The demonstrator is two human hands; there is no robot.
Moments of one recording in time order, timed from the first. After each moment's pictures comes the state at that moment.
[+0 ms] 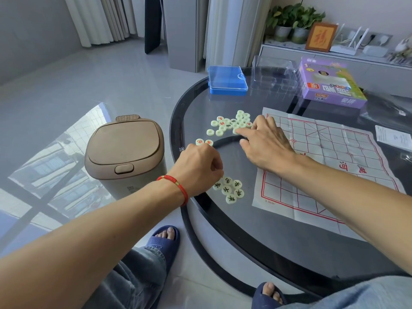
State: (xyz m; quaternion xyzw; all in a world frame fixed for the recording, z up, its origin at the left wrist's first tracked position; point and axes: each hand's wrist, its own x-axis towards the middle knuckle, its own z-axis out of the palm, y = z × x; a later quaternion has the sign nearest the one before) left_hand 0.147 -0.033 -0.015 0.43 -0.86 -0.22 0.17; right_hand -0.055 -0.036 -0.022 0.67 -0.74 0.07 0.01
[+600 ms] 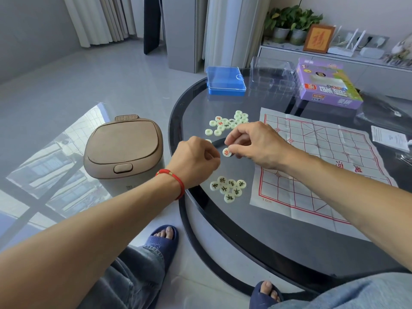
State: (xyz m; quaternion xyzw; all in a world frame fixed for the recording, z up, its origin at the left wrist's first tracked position) left_hand 0.148 -0.038 -0.011 0.48 -0.79 -0.31 0.21; right_hand -0.043 -0.016 0.004 0.67 -0.66 0.25 -0.24
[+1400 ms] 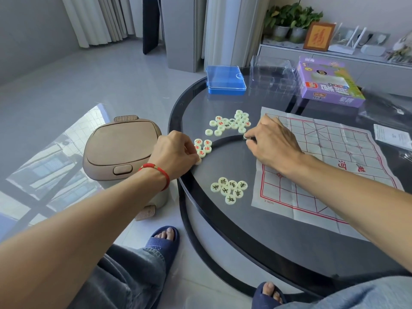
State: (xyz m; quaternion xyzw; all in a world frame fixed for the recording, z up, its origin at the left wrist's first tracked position) left_hand 0.171 -0.073 -0.025 0.55 -0.78 -0.23 0.20; right_hand -0.066 -0.028 -0.016 0.67 -0.74 0.09 0.04
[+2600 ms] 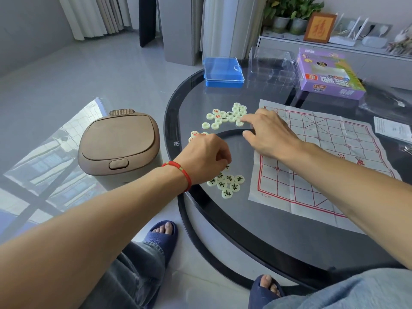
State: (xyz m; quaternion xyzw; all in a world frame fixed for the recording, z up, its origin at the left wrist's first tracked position) left_hand 0.127 -0.045 -0.019 0.37 -0.88 -0.25 0.16; right_hand -0.069 -0.037 -0.013 0.67 -0.74 0.09 -0.02
